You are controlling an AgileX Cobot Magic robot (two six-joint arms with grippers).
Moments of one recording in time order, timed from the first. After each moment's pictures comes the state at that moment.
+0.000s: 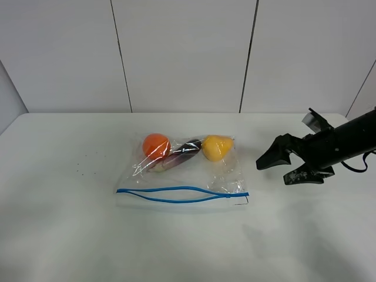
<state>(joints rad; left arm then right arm) -0.04 0.00 -0.50 0.01 1.05 0.02 -0.13 1.75 -0.90 0.99 0.97 -0.74</state>
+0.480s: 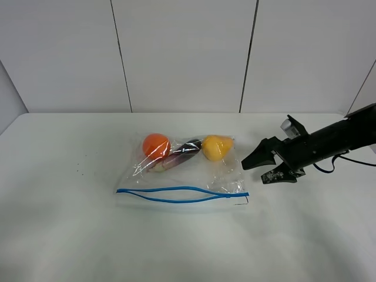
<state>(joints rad) -0.04 0.00 -0.50 0.01 1.05 0.02 -0.08 2.01 -1.07 1.08 1.06 -0.93</state>
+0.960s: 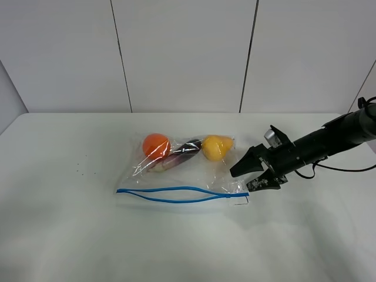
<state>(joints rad) -0.04 0.00 -0.50 0.01 1.05 0.02 -0.04 2.16 -1.14 1.13 1.14 -0.96</state>
